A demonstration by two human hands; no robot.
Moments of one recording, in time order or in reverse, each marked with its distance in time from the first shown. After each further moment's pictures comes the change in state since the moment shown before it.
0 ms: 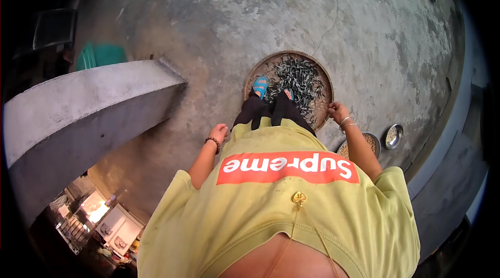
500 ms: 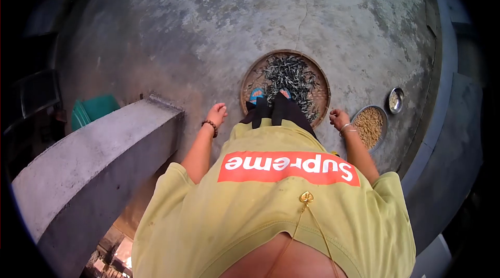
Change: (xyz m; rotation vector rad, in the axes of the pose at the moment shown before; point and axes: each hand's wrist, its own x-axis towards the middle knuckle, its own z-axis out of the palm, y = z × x) left_hand 0.064 0.127 -0.037 0.165 -0.178 0.276; right_hand -0.055 0.017 0.045 0.177 0.221 0.219
